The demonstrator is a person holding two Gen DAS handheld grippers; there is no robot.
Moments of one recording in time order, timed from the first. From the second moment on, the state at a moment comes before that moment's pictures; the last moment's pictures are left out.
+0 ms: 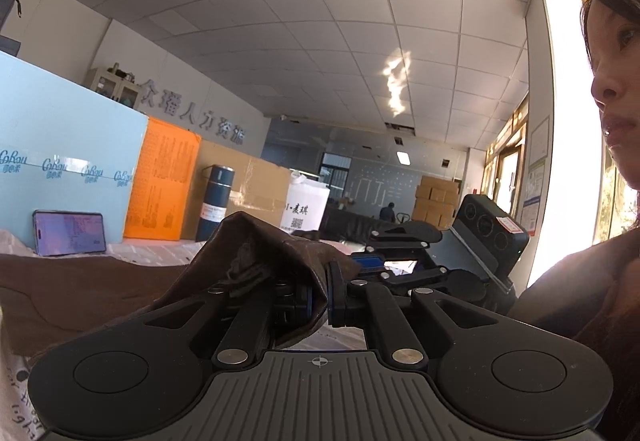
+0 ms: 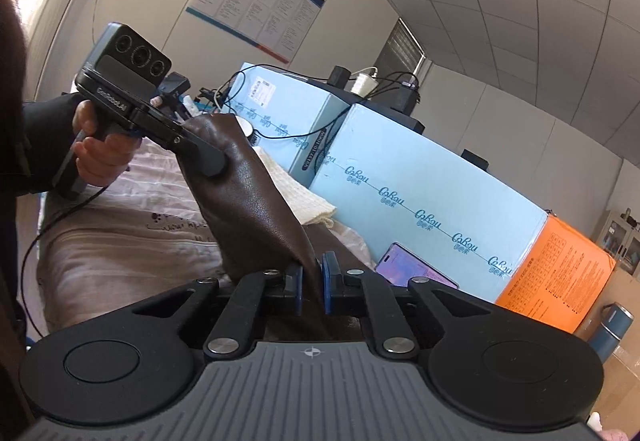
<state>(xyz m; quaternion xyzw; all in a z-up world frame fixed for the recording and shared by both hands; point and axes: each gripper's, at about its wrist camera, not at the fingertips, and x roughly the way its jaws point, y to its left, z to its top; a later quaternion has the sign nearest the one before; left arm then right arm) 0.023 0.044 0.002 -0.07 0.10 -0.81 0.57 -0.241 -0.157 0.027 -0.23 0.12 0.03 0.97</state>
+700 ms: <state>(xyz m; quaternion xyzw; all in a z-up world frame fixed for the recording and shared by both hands) 0.070 0.111 -0.016 -0.14 0.19 -0.61 0.75 -0.284 -0.185 0.035 -0.04 0.13 0.01 0.99</state>
